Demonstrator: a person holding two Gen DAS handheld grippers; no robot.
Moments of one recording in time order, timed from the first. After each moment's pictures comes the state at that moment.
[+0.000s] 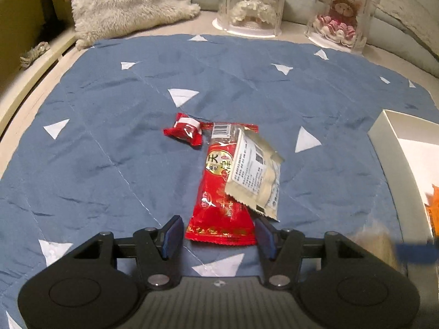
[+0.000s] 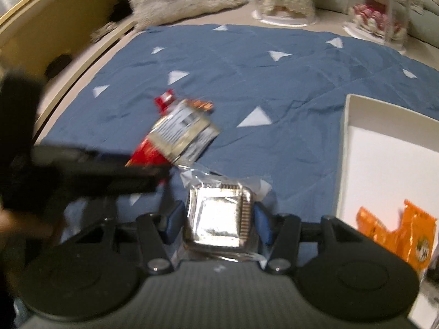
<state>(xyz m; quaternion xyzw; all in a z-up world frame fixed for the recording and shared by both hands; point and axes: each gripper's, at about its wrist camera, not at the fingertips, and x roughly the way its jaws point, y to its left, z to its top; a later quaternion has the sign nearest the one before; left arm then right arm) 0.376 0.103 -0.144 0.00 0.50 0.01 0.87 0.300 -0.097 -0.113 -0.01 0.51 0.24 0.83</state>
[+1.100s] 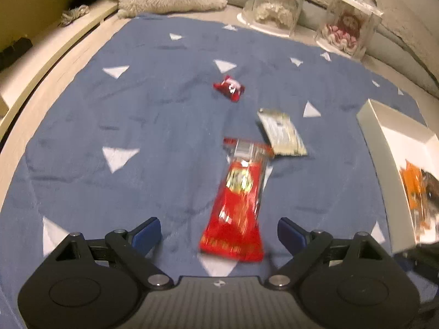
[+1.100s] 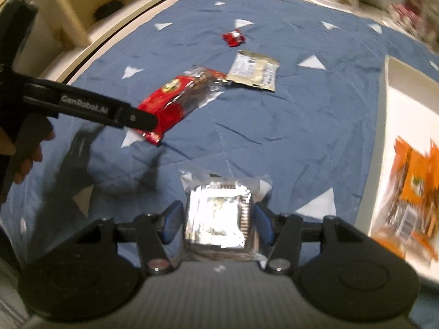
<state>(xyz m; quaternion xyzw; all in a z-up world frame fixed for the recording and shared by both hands) 0.280 0.156 -0.115 -0.07 0.51 0.01 0.86 0.212 -0.081 -0.122 -0.04 0.53 0.28 0.80</state>
